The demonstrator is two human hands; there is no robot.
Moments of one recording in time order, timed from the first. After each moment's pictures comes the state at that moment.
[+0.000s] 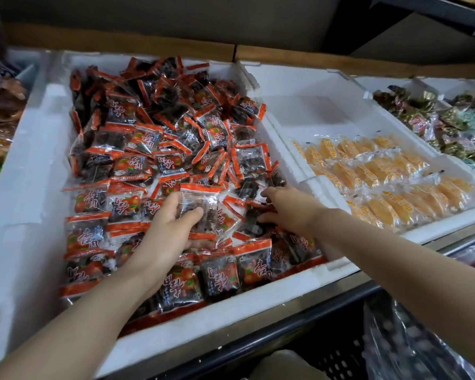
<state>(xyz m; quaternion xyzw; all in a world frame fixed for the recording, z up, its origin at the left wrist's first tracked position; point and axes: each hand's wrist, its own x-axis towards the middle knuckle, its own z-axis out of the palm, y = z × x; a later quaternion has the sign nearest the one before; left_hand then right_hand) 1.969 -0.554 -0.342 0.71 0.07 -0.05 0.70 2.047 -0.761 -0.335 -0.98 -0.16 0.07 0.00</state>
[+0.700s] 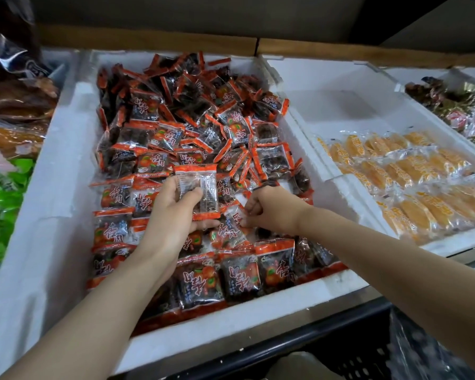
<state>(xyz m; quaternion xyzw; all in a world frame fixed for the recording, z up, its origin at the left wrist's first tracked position) 1.972 -0.552 -0.324 0.64 0.11 0.05 0.75 2.050 -0.708 -0.342 -0.96 -0.19 0.12 0.16</state>
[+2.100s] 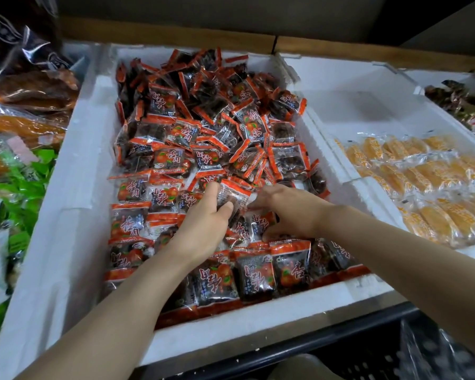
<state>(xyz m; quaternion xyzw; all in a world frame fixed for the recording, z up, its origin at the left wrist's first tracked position) 1.985 -0.544 -0.349 0.84 0.02 -0.05 0.54 2.056 -0.711 -0.339 -0.93 -0.35 0.09 -0.04</state>
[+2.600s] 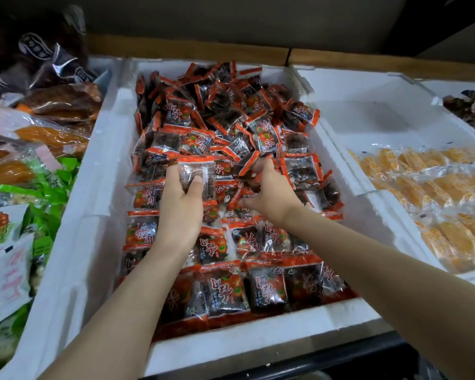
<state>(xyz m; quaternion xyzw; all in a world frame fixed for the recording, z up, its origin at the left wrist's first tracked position) 2.000 -0.513 -0.344 0.74 0.12 0.17 0.64 2.071 -0.654 -0.342 -0.93 -0.14 0.01 0.35</state>
